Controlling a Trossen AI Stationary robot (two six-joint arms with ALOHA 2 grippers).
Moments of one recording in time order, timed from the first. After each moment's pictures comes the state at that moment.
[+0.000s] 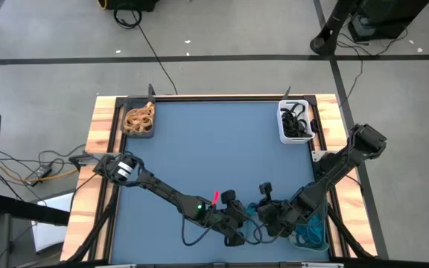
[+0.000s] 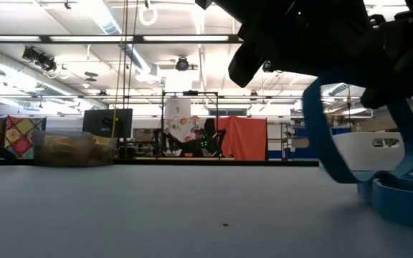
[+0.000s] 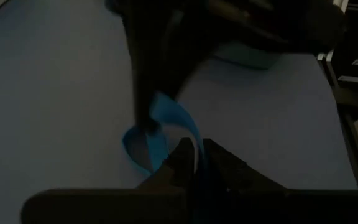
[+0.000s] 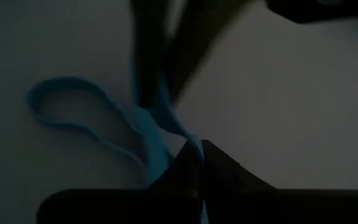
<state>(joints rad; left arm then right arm) -0.46 2.22 1.68 -0.11 -0.47 -0.43 0.74 1.59 0.85 -0.27 0.59 0.25</state>
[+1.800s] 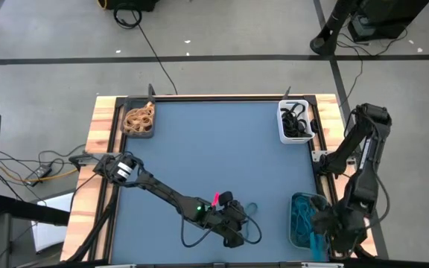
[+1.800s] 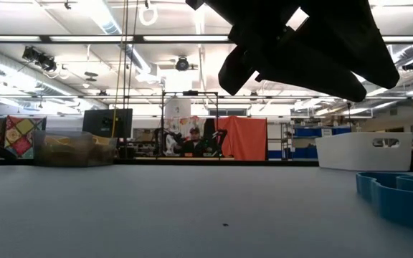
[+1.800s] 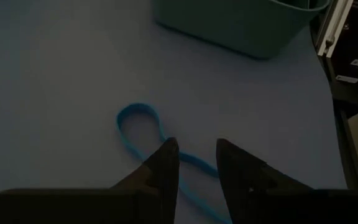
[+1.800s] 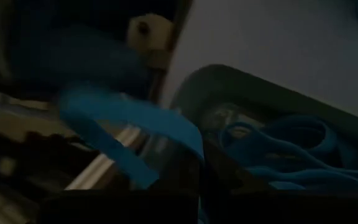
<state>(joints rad) -0.47 2.22 1.68 -0.15 -0.46 -0.53 1.23 1.17 0.85 -0.69 0.19 0.95</state>
